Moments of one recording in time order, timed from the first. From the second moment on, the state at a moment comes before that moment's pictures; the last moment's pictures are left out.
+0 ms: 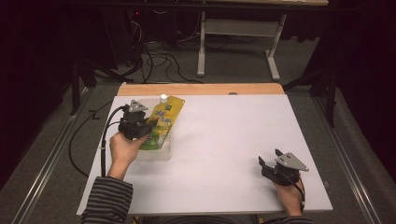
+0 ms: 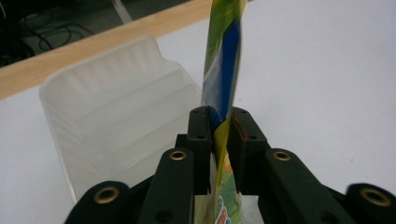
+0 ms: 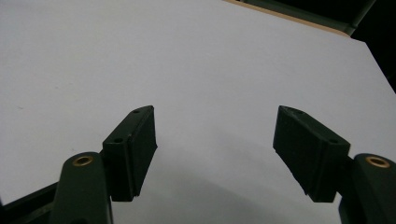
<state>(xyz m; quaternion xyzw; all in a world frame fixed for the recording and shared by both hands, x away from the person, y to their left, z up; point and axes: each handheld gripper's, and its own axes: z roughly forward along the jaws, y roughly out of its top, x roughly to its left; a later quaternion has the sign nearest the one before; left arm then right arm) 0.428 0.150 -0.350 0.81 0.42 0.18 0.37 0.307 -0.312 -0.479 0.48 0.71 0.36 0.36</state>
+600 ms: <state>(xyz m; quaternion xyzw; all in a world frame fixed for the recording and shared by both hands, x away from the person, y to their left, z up) 0.419 0.152 -0.362 0.78 0.39 0.22 0.43 0.307 -0.313 -0.478 0.48 0.71 0.36 0.36</state>
